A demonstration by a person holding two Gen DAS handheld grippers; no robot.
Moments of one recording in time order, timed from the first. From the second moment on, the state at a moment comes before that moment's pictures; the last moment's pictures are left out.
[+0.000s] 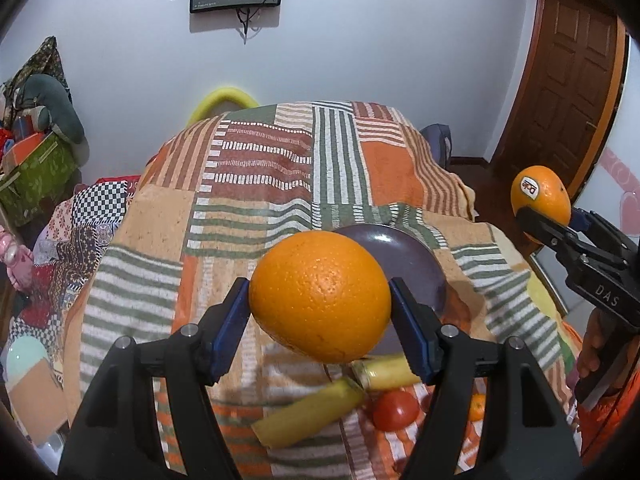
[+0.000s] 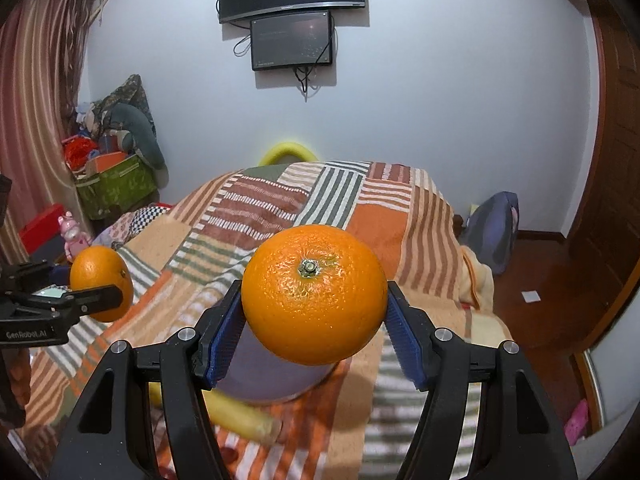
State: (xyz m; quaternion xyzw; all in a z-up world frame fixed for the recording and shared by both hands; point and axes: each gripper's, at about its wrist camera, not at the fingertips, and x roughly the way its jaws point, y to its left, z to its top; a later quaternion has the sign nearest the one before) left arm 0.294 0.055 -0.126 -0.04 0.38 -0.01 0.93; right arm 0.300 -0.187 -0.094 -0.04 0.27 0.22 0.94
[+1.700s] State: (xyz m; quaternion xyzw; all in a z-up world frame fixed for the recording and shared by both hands) left arm 0.393 0.054 -0.187 -0.01 0.44 -0.04 0.90; right arm 0.375 -0.138 -0.186 -0.12 0.41 0.26 0.87
